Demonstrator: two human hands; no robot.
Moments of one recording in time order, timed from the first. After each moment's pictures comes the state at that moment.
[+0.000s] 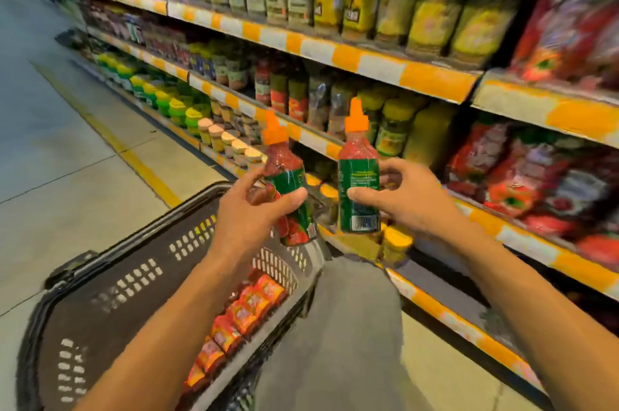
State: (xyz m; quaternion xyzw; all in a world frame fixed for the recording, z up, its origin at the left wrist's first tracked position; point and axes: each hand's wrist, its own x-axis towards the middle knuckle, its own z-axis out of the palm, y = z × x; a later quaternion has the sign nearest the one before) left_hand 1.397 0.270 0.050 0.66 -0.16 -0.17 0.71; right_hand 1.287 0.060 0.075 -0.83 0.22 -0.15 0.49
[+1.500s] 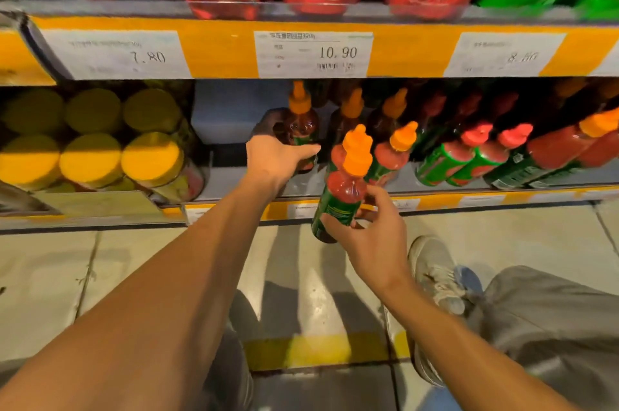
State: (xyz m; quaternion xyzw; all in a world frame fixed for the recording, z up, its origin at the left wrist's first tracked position) left_hand 1.246 -0.163 -0.283 0.71 -0.39 -0.38 0.45; right_hand 1.070 -0.066 -0.272 -0.55 0.60 -0.37 0.45
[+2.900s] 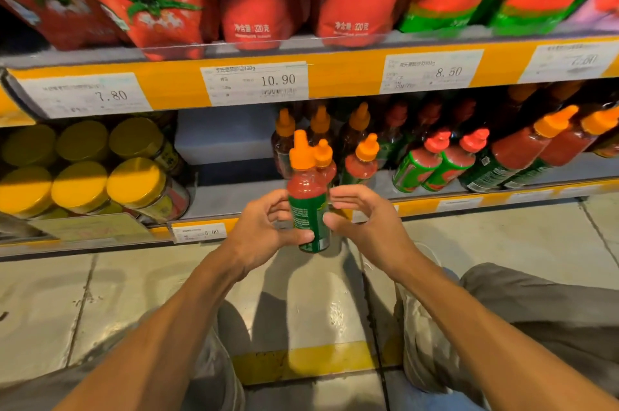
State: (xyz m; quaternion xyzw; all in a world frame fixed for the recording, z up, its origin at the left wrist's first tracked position) left_hand 1.228 -0.078 -0.269 0.58 -0.47 -0.57 0.34; right_hand 1.021 -0.100 -0.261 -0.56 0.51 -0.32 0.56
